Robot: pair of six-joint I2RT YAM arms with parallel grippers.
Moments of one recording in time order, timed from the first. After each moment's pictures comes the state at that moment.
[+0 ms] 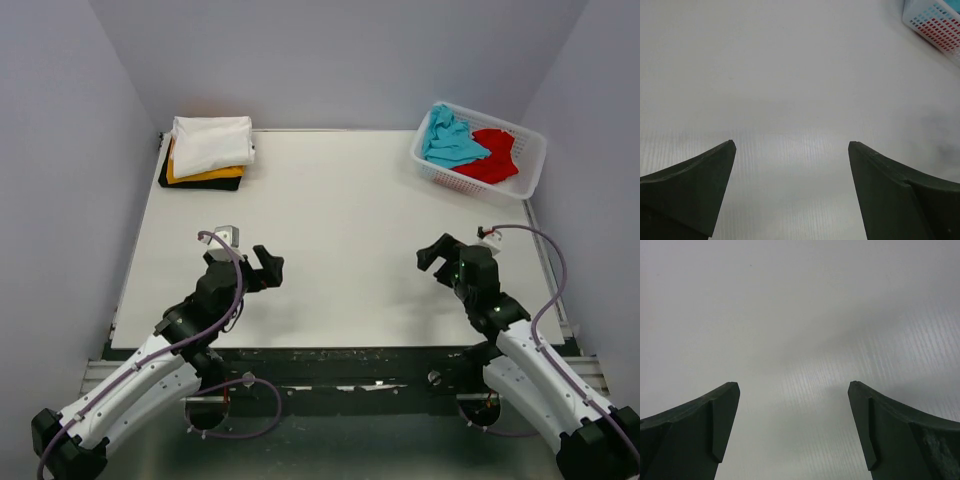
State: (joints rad) left arm -0.72 0.53 0.43 -0.25 -0.40 -0.59; right arm 0.34 0.67 0.32 -0.17 0.26 0.69
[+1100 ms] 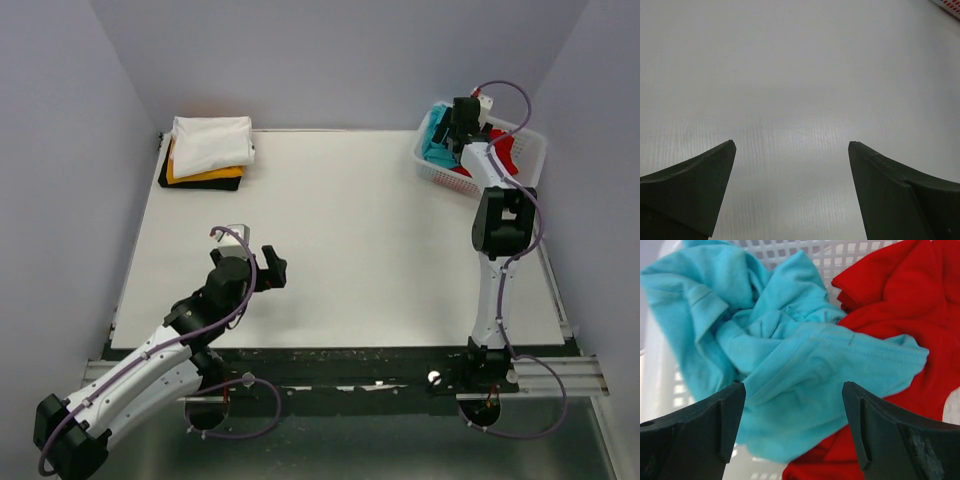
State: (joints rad) left arm -0.72 0.63 0.43 -0.22 -0.40 -0.55; right arm 0.04 2.34 2.06 -0.31 0.39 0.34
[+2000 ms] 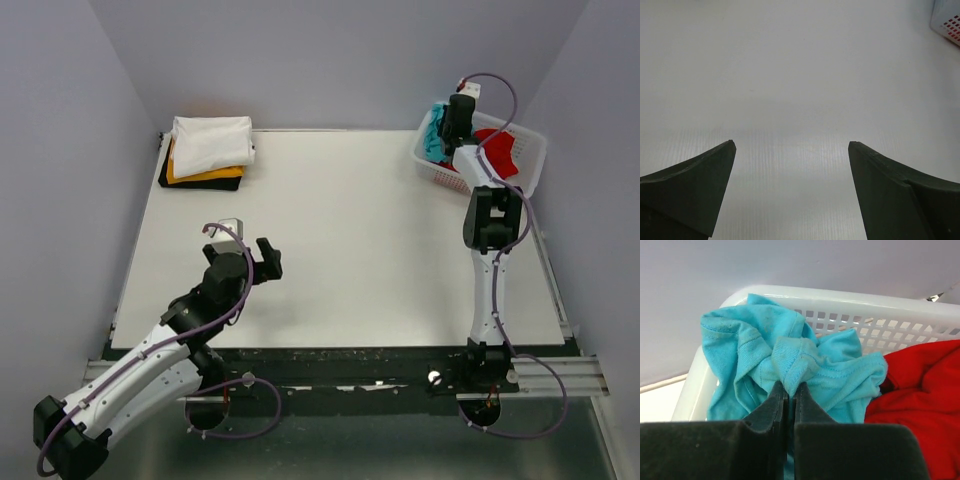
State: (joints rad) left arm -0.72 0.63 0.48 -0.24 -0.49 -0.54; right arm 0.01 2.53 2.22 -0.03 0.30 0.11
